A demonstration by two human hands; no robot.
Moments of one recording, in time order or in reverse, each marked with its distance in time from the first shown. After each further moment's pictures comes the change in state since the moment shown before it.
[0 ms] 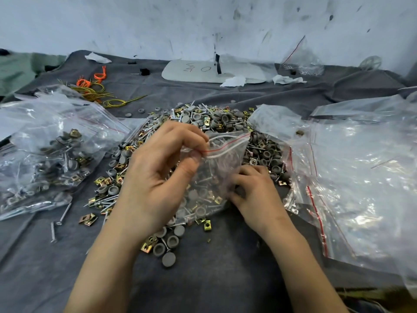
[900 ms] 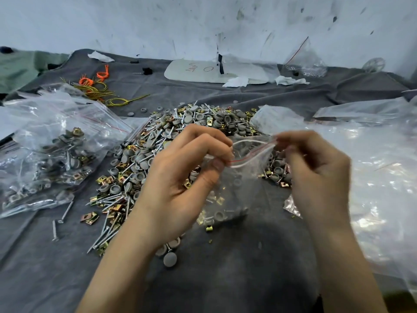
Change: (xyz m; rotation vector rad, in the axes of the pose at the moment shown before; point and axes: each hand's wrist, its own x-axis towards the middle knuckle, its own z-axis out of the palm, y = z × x) left_hand 0.001 0.008 0.014 -0.061 -0.066 0.049; right_hand -0.010 -0.011 -0.059 0.551 0.596 -0.066
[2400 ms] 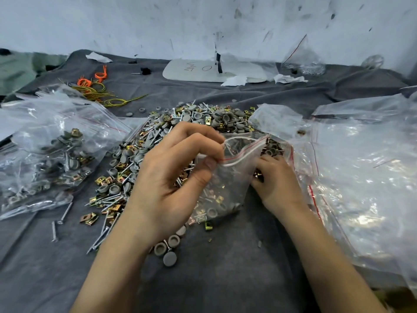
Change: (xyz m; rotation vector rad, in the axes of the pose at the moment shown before) left_hand -0.001 -0.003 -0.005 0.036 0.013 0.022; right_hand 0.005 0.061 0.023 -0.735 -0.505 0.039
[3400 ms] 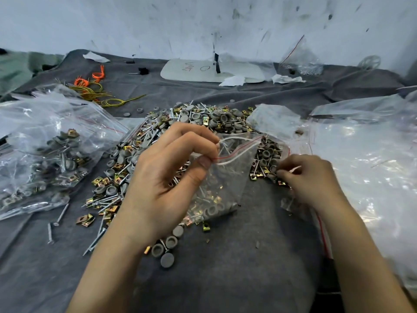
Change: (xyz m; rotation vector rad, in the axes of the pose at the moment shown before) left_hand 0.000 -0.002 -0.002 0.022 0.002 -0.017; right_hand -0.004 0.033 -0.037 0.229 0.052 0.311
